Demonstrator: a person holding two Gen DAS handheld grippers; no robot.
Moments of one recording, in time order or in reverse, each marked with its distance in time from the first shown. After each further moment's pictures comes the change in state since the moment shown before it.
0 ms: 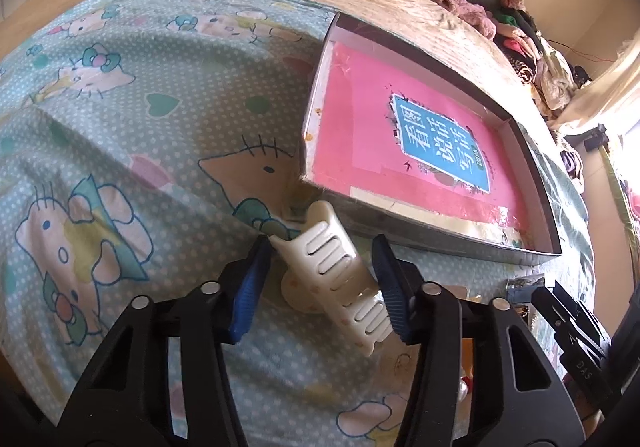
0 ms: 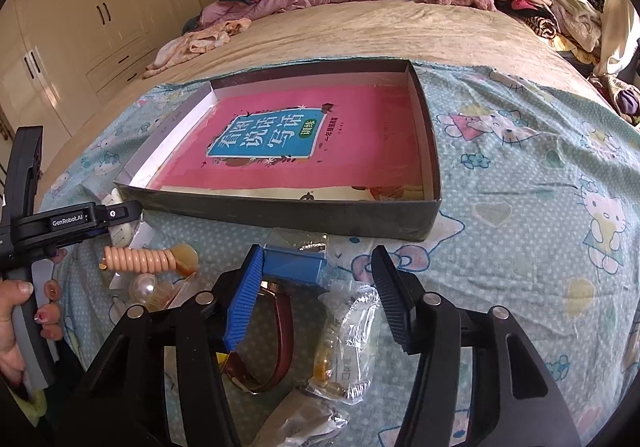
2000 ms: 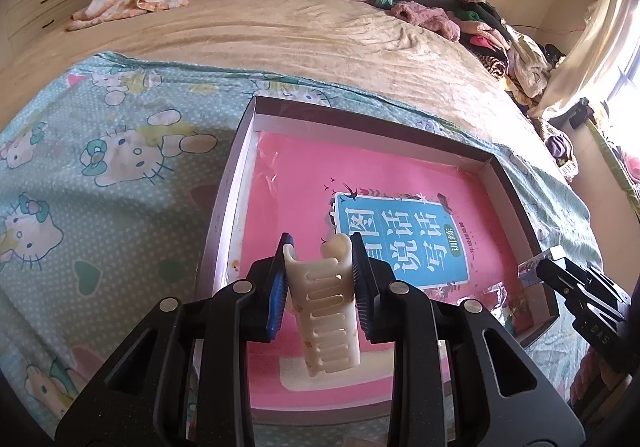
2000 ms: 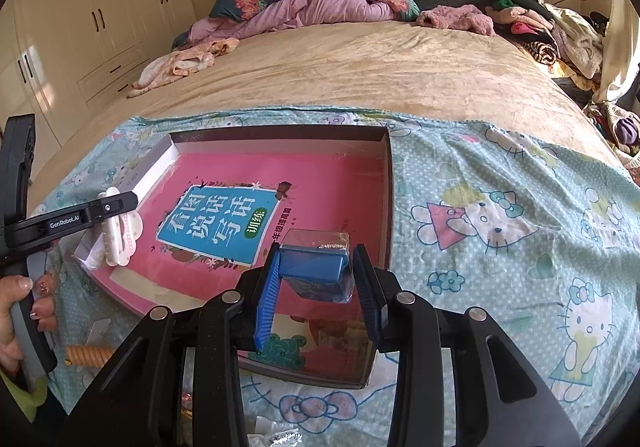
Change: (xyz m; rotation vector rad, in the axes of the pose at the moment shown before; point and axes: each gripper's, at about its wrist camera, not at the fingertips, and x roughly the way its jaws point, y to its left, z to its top) left arm 0.032 -0.054 0.080 0.172 -0.099 -0.021; right arm 0.030 -0.036 0.080 -0.036 -0.055 -0.049
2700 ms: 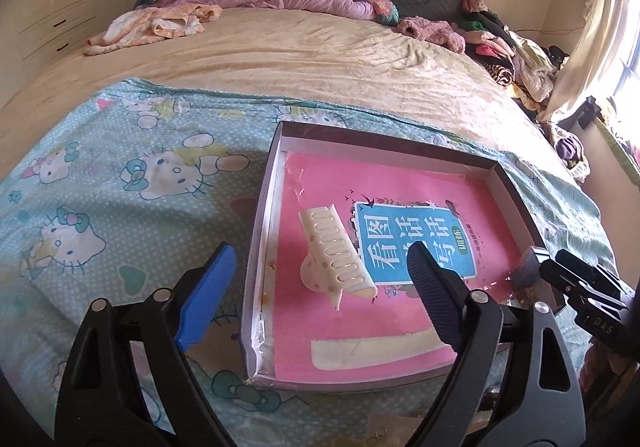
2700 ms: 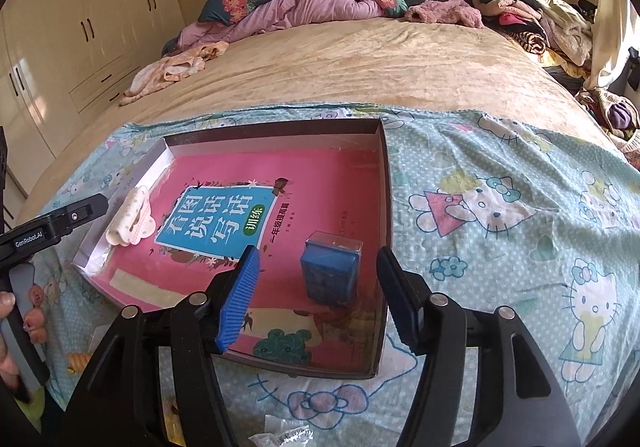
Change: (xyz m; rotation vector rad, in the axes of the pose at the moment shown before) left arm -0.032 0.003 -0.004 0.034 -0.082 0.074; right arm -0.011 0.000 -0.009 0.057 -0.029 -0.015
